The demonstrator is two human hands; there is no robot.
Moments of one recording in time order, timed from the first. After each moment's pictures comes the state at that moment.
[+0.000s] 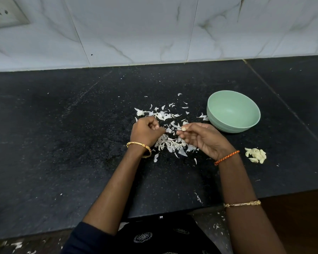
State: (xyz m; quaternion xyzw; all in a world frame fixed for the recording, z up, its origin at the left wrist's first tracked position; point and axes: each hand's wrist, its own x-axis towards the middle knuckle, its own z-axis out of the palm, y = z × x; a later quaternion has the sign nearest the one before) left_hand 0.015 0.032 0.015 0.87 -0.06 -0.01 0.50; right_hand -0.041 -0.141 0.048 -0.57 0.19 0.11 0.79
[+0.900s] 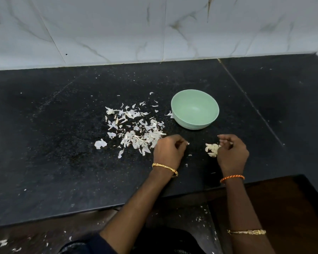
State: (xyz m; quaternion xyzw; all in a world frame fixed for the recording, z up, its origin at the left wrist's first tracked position) left_hand -0.083 -0.110 0.022 0.89 -0.14 -0.01 0.44; right_hand -0.128 -0.263 0.016 -0.80 0.34 -0.27 0.41
